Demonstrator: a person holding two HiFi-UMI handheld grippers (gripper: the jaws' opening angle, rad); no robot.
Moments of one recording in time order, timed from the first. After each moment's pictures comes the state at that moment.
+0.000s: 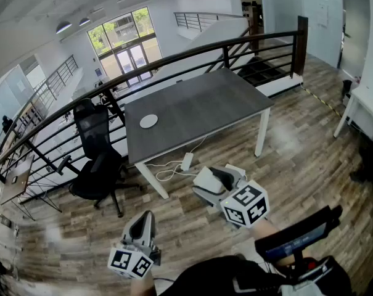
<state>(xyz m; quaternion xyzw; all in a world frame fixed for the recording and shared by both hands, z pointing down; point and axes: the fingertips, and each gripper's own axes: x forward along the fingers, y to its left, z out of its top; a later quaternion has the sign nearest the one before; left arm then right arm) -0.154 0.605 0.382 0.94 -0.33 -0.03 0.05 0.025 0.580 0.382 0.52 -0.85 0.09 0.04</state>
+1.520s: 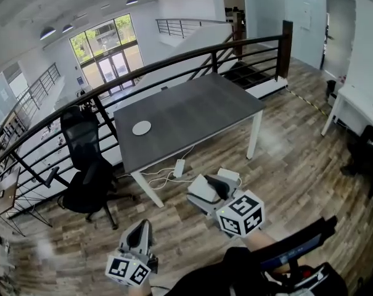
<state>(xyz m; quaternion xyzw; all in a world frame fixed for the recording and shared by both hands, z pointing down) -0.226 0.548 0.401 0.96 -0.29 -0.03 0.07 -0.049 0.537 0.386 0.56 -0.82 0.09 0.01</state>
